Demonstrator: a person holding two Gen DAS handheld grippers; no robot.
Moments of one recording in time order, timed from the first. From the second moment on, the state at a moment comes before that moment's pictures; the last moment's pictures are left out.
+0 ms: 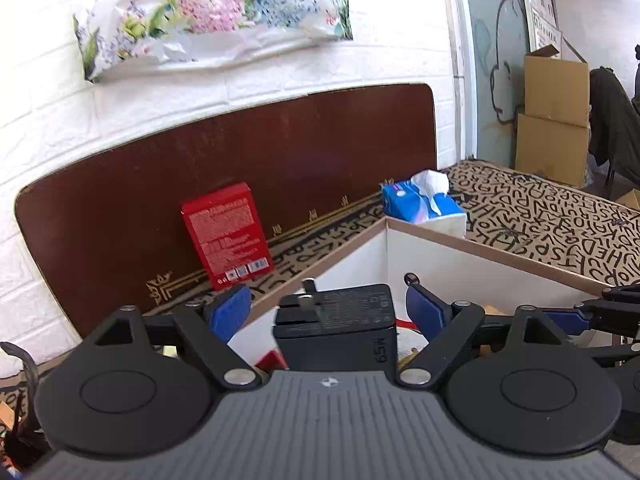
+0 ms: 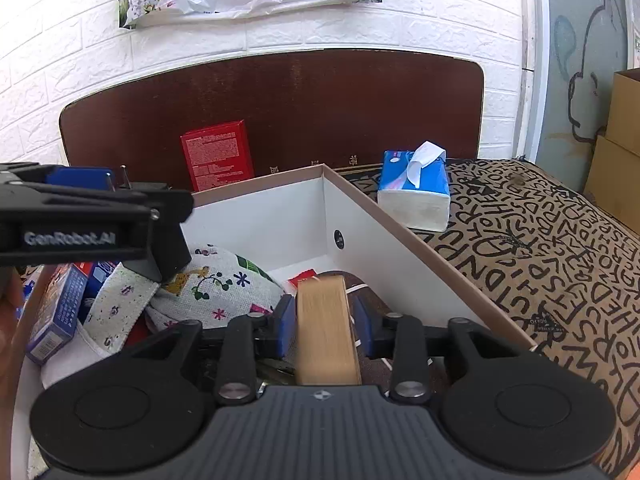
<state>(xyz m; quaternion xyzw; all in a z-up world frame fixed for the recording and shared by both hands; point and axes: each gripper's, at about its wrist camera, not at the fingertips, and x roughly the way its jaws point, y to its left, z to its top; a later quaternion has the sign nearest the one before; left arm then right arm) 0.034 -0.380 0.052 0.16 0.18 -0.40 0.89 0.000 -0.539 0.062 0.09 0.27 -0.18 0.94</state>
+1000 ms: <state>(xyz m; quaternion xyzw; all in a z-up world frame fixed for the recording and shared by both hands) 0.056 -0.140 0.001 0.05 0.28 -0.15 0.95 0.021 -0.294 0.073 0.01 0.24 0.07 0.97</state>
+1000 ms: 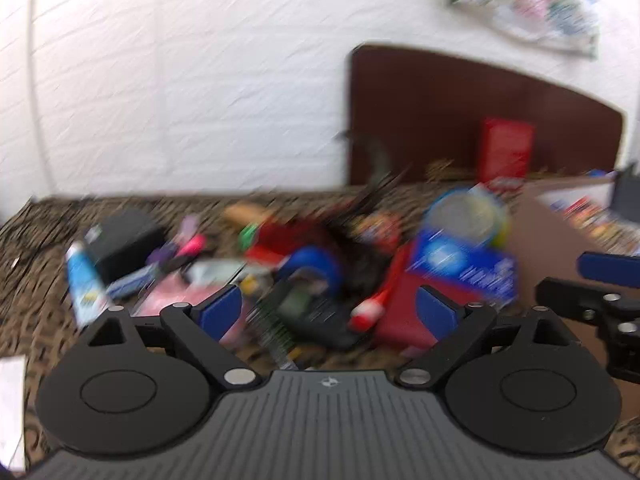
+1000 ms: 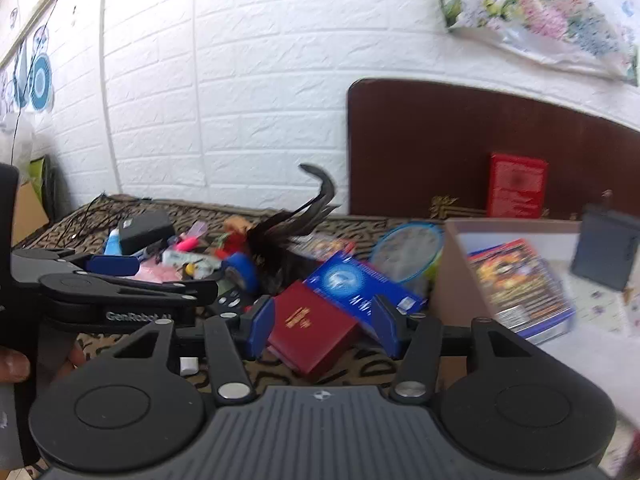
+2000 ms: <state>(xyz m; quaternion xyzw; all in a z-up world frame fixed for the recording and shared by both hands) 0.134 -0.149 -0.057 0.08 0.33 -0.08 0.94 0.071 -0.273 0.011 -0.06 0.29 0.23 0.93</state>
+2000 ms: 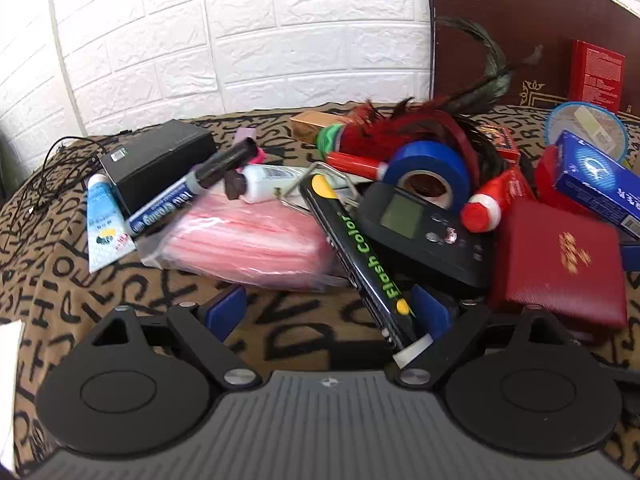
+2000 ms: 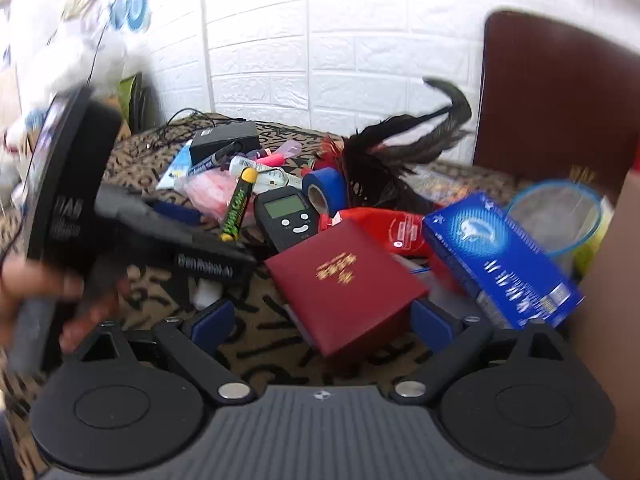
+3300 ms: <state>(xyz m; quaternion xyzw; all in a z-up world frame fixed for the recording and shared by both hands) 0.081 -0.125 -0.053 0.07 0.29 -0.13 0.95 0.063 -0.246 0.002 -0.06 0.31 0.22 0.92</state>
